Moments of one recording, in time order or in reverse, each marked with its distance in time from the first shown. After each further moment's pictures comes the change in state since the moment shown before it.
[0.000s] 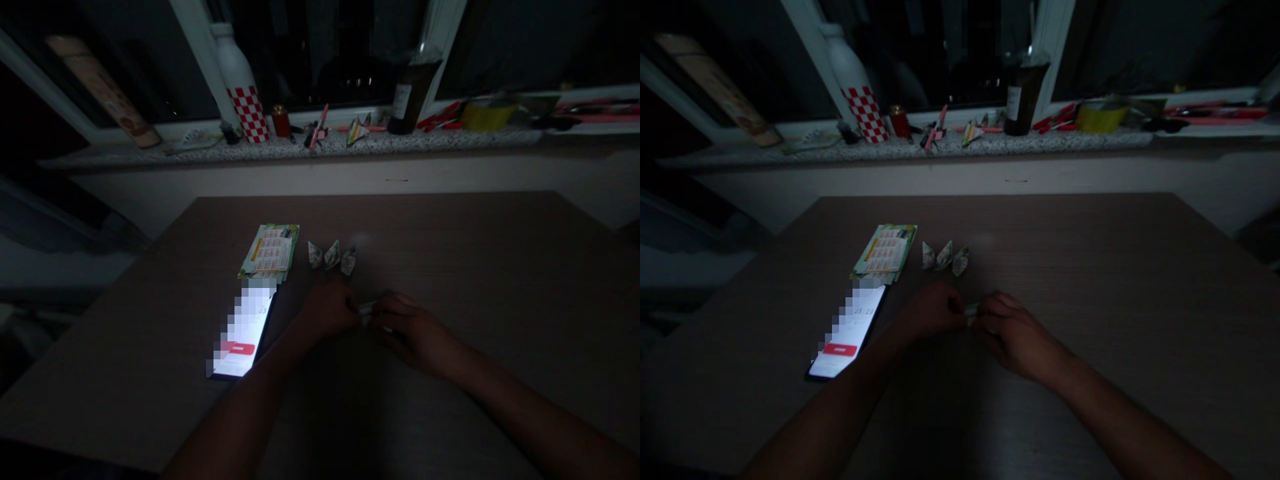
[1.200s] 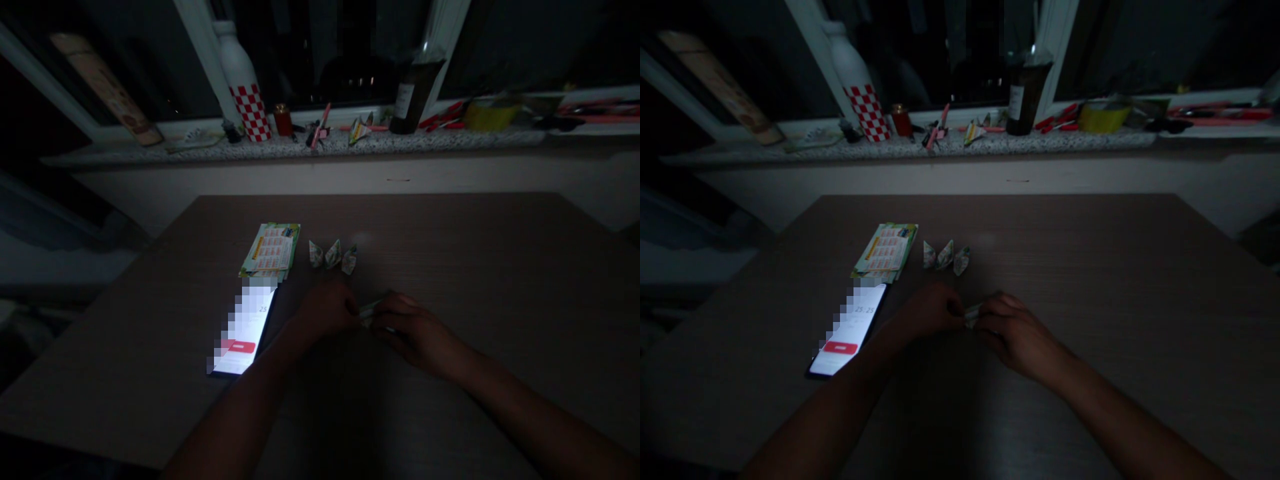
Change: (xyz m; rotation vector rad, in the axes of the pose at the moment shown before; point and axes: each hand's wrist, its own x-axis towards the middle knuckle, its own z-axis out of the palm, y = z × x) left_hand -0.002 -0.006 -0.001 -0.008 -0.035 0.068; right_hand -0.002 0.001 0.001 0.018 0.001 0.012
